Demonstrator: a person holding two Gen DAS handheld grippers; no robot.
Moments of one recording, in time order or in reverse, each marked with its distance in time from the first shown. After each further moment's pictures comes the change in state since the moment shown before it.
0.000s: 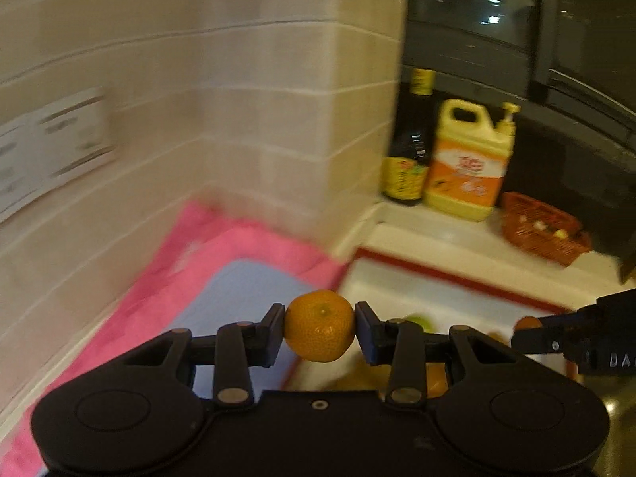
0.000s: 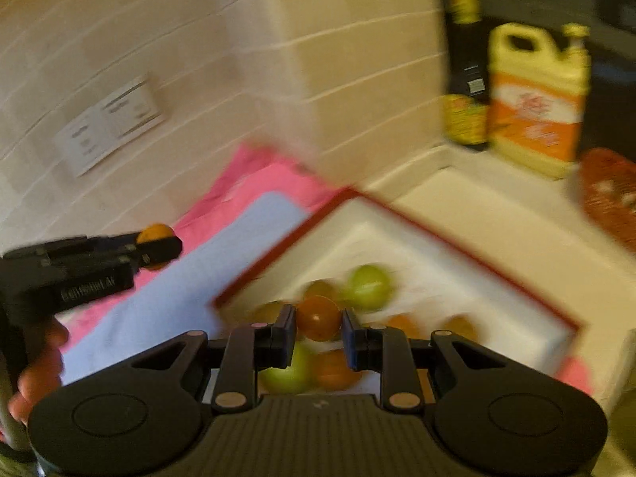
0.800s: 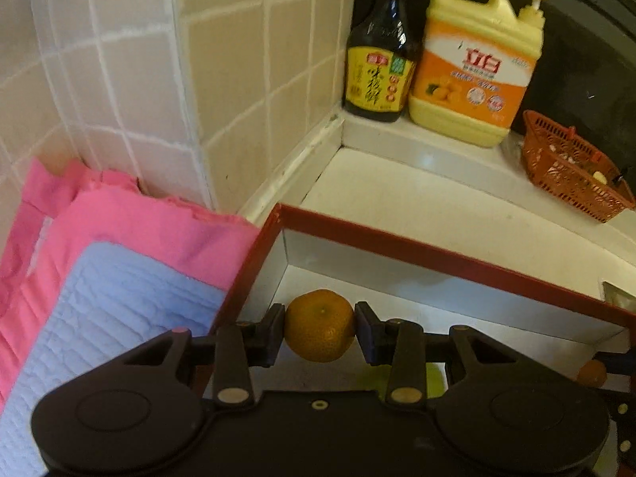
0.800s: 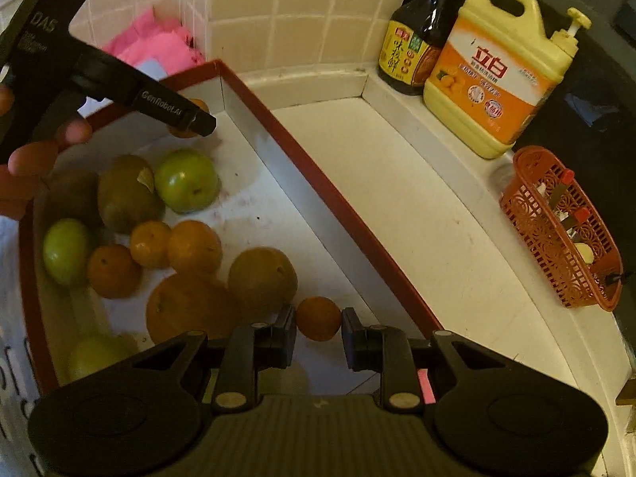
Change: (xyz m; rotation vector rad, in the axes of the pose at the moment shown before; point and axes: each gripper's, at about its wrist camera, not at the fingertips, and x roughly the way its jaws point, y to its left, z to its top) left arm 0.192 -0.034 0.001 0.048 0.255 -0.056; right arm 0.082 -0.059 -0.026 -0.298 0.247 -0.259
